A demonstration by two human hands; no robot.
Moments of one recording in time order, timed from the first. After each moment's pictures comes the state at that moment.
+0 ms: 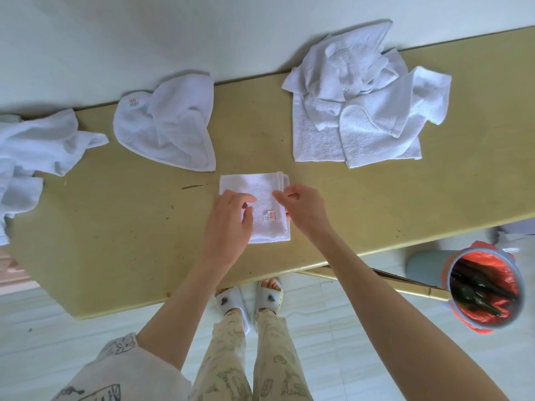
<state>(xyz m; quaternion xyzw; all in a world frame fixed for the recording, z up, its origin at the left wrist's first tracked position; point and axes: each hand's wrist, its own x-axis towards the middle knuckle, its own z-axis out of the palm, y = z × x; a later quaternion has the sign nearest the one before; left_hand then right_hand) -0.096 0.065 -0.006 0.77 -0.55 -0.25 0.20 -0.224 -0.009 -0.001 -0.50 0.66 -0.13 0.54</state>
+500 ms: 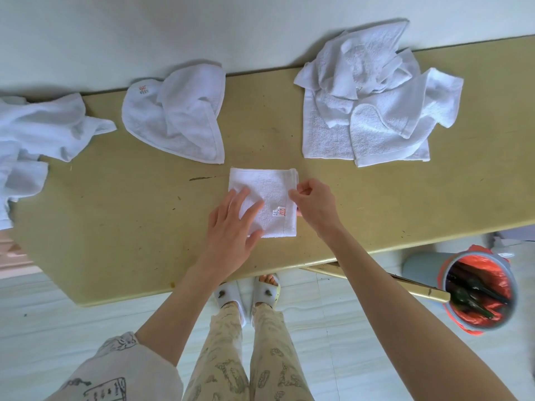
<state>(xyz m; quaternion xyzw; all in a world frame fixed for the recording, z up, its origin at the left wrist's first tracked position) -0.082 0.101 -0.032 0.71 -0.68 -0.17 0.08 -0.226 -0.010 0.000 -0.51 0.68 -0.11 0.51</state>
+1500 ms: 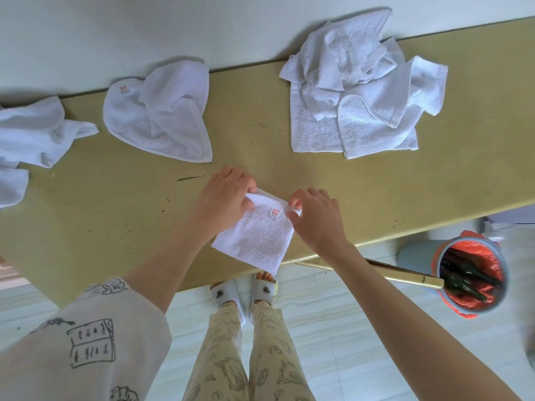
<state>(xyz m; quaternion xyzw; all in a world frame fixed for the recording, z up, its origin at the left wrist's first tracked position) -0.063 0.033 -0.014 0.64 -0.74 -0.22 0.04 -0.252 0.018 0.002 -0.75 0.60 0.03 0.28</state>
